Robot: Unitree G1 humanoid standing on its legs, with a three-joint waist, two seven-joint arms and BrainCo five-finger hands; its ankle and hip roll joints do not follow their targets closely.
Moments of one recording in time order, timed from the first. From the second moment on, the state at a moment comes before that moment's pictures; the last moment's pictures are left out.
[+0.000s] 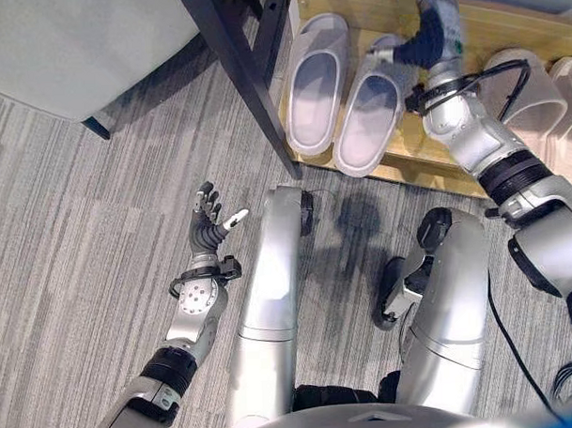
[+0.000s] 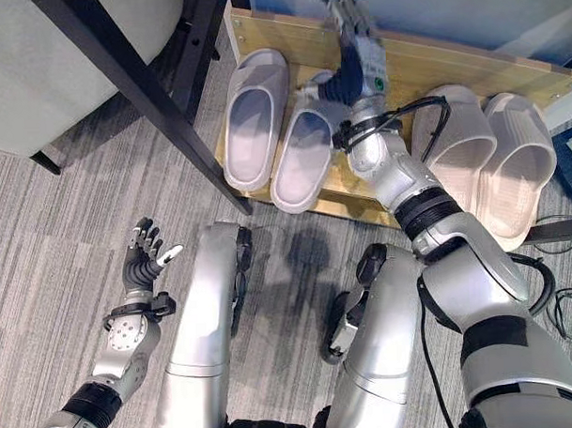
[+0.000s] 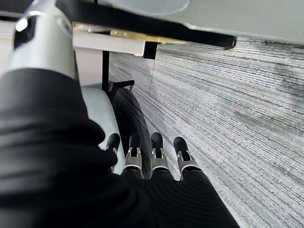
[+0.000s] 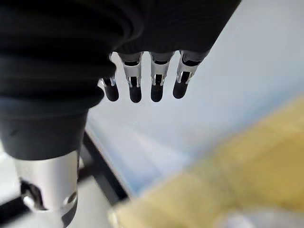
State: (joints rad) left arm -0.17 0.43 -0.35 0.43 -0.57 -0.51 0.37; right arm -1.20 -0.58 0.62 0.72 -0.18 -0.18 -0.65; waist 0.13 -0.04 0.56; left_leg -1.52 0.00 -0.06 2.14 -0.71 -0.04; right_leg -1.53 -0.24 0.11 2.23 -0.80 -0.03
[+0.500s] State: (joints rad) left arm -0.18 0.40 -0.30 0.41 -0.57 -0.49 0.40; right arm -0.73 -0.54 0.38 0.18 -0.12 -0.23 -0.64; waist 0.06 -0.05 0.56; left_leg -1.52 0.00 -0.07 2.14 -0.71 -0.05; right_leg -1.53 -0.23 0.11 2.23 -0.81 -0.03
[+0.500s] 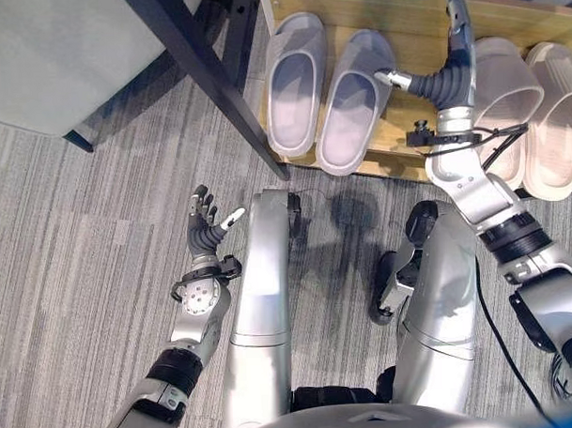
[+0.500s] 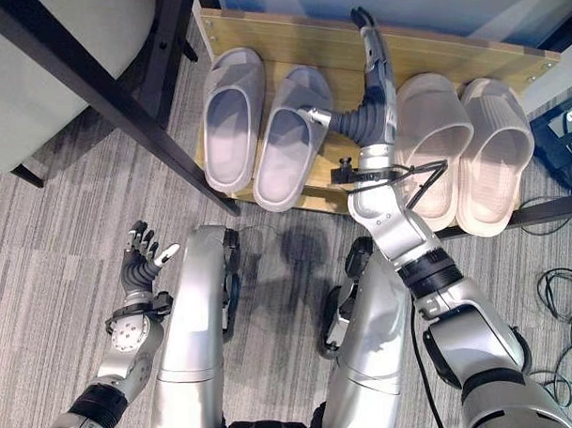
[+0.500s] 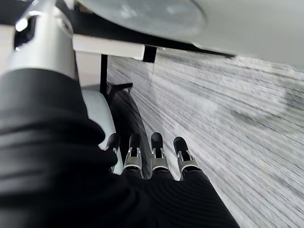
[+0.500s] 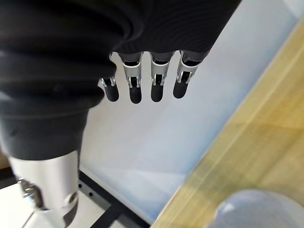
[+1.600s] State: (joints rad) left arm -0.18 0.40 -0.25 0.39 -0.50 -0.45 0.44; right arm -0.52 -0.44 0.42 0.19 0.06 -0.24 -0.39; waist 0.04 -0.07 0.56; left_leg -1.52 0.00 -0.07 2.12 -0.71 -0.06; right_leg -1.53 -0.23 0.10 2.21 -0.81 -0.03
